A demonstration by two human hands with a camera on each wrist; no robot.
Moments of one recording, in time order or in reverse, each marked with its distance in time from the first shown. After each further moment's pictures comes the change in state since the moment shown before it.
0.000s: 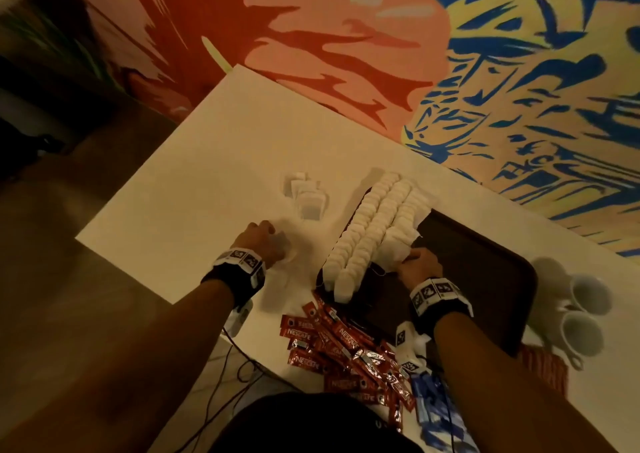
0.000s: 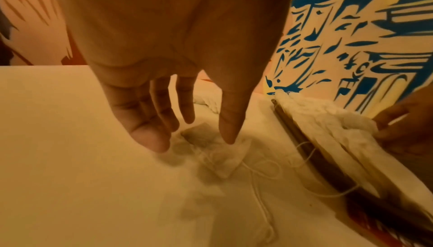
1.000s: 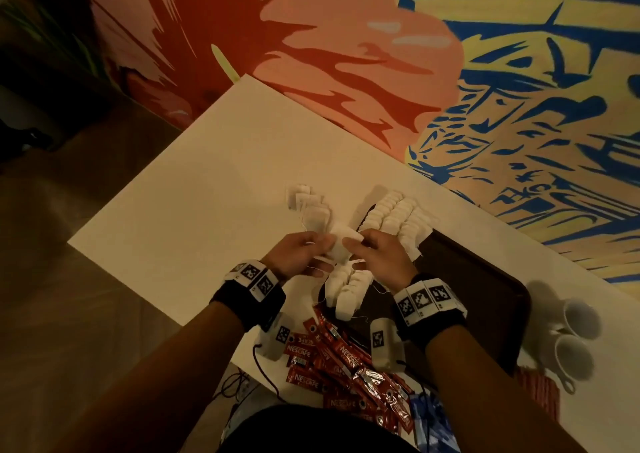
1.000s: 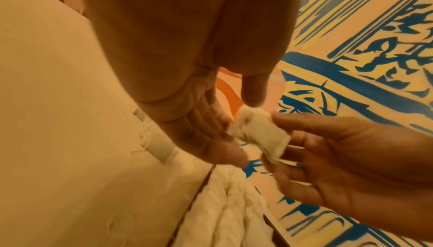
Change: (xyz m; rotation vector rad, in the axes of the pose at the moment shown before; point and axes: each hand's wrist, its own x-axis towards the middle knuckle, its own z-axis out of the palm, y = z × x) left_hand -0.042 0.053 -0.010 -1.010 -0.371 0.148; right_hand -0.071 -0.102 0.002 0.379 -0.336 -0.437
